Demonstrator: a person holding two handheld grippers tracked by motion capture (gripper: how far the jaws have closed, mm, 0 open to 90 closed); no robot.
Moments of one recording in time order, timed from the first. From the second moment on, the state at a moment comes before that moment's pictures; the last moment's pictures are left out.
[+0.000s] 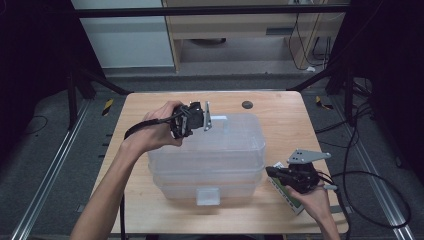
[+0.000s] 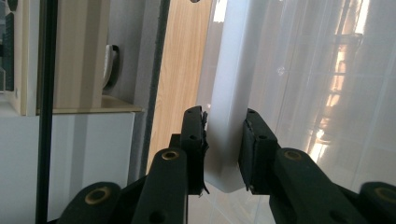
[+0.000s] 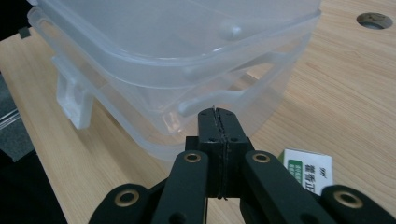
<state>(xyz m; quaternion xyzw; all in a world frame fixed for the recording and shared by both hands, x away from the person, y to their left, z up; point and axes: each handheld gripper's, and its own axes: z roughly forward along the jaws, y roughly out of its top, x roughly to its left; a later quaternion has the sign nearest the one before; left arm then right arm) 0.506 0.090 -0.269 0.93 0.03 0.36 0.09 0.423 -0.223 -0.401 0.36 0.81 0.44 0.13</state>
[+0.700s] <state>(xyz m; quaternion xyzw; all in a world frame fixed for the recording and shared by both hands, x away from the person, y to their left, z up) 0.509 0.091 -0.268 0.93 0.04 0.36 0.09 0.421 -0.213 -0.395 0.34 0.81 0.47 0.12</state>
